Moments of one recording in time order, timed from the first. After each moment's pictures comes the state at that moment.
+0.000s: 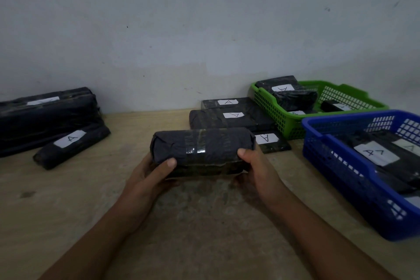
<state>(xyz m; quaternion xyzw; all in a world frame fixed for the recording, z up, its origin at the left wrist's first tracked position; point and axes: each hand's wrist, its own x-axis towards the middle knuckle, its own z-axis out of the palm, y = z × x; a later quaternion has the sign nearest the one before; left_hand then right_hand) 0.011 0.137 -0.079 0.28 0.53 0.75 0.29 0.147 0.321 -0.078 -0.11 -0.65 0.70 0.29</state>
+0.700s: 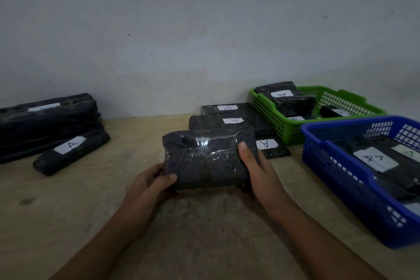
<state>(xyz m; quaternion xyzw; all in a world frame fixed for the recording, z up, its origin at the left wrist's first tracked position) 0.014 0.137 -0.080 0.29 0.57 0.72 0.29 0.152 0.317 -0.071 -0.20 -0.66 0.66 0.30</state>
